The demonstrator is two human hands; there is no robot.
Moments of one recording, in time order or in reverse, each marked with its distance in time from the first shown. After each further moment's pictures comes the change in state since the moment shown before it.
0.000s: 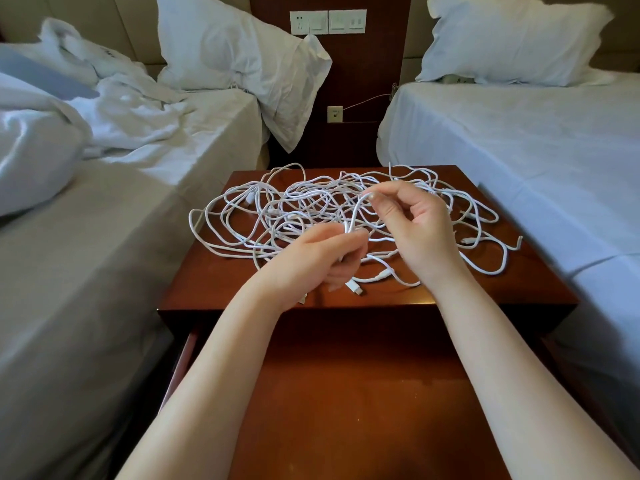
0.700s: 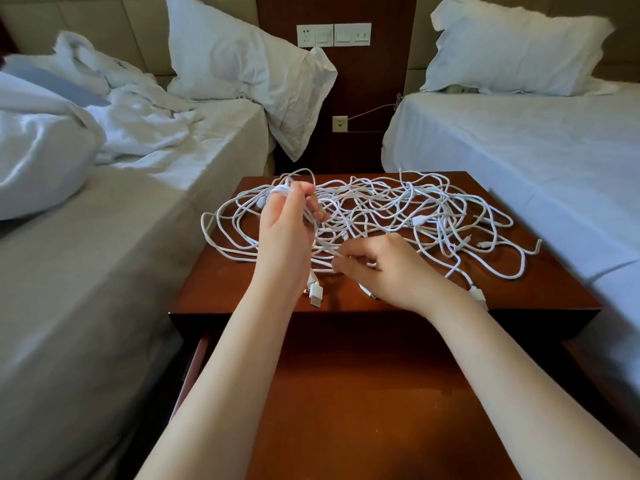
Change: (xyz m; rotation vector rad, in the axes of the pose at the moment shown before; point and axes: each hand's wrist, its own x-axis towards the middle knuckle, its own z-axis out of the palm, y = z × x) left_hand 0.017 -0.015 -0.022 -0.452 0.740 0.303; right_hand -0.011 0.016 0.030 -0.390 -0.504 -0.027
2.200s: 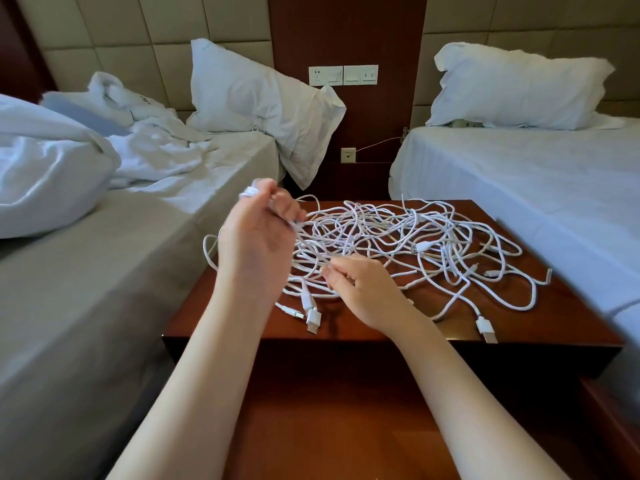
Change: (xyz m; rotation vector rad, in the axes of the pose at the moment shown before) left_hand 0.011 0.027 -0.010 -0.396 -0.120 0.033; right_hand 0.027 0.028 0.038 -0.008 0.134 -0.016
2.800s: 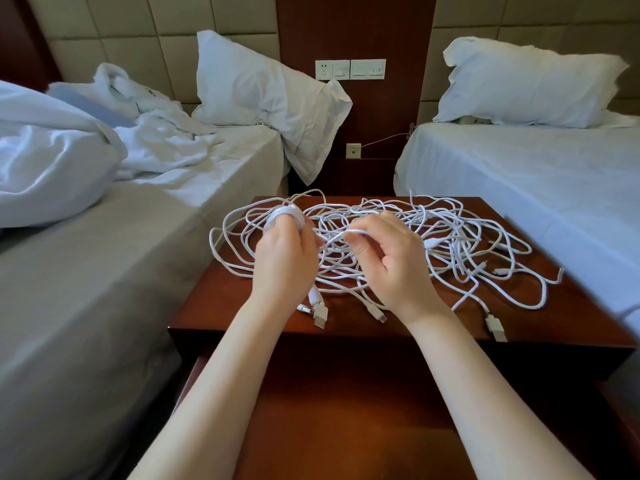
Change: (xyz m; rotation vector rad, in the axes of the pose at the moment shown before) left_hand -0.006 -0.035 -0.033 1.524 0.145 0.277; right_hand 0.005 -0.016 -0.022 0.034 0.475 -0.353
